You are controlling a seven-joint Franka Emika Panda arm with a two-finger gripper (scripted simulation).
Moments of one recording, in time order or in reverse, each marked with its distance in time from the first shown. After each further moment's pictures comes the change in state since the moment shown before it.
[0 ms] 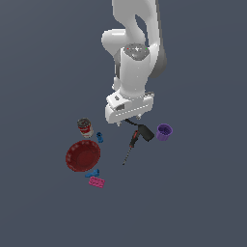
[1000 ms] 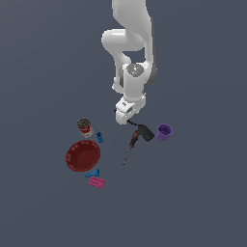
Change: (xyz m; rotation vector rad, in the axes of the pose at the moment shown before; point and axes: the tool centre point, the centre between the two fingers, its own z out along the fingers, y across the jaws) arm -0.088 -0.069 0.102 0.040 0.007 -0.364
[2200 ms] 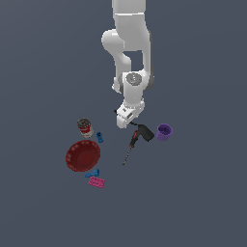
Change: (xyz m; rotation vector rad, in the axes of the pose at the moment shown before) arm -0.005 -0.006 0.044 0.004 0.001 -0.021
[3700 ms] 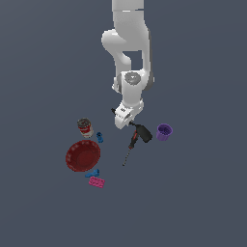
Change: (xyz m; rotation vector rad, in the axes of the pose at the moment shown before) arm -0.001 0.010 -0.008 0.001 -0.002 -0.006
